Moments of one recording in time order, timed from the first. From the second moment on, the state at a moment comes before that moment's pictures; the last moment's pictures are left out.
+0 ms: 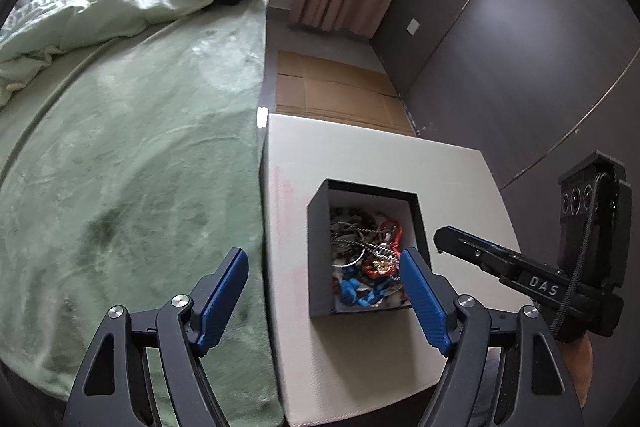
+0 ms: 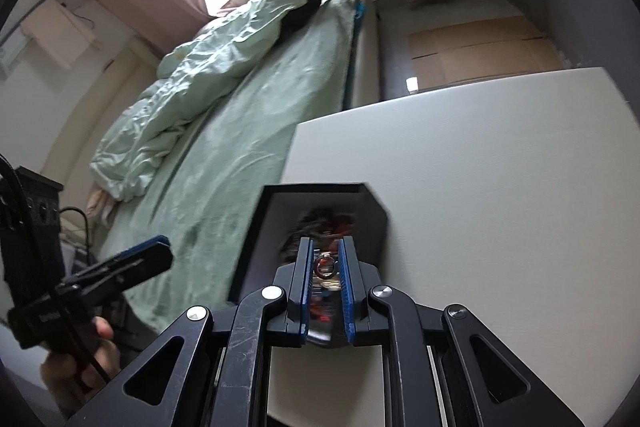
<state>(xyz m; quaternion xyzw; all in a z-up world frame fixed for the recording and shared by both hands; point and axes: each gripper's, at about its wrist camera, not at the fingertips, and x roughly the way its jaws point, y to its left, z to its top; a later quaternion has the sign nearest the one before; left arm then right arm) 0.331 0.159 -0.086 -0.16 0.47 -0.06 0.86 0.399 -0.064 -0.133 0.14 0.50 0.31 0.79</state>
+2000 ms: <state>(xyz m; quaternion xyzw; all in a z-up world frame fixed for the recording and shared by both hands) 0.096 0.045 -0.002 -0.07 0.32 -0.01 0.95 0.161 -0.186 -0.023 0.08 0.39 0.21 0.89</state>
